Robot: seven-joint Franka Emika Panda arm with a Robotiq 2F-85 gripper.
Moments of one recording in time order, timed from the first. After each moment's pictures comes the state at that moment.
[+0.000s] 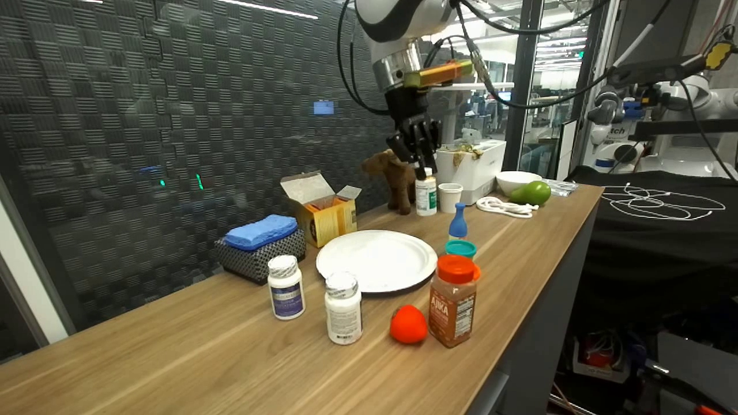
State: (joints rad) arm -0.02 0.48 -0.06 -1.39 -0.15 1.62 0.12
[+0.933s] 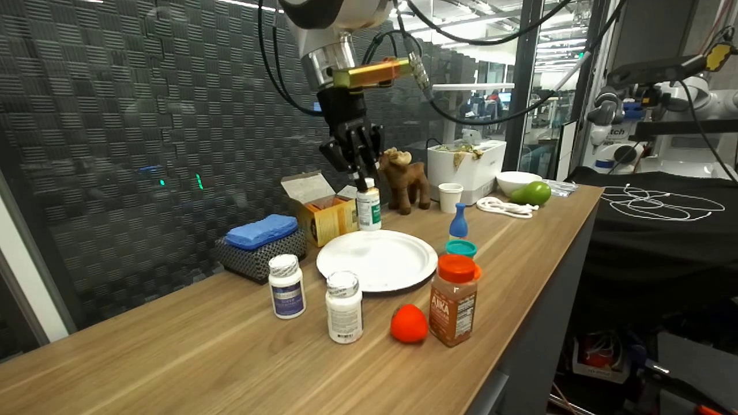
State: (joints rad) arm 0.12 0.63 0.01 -1.17 -0.14 1.55 0.20
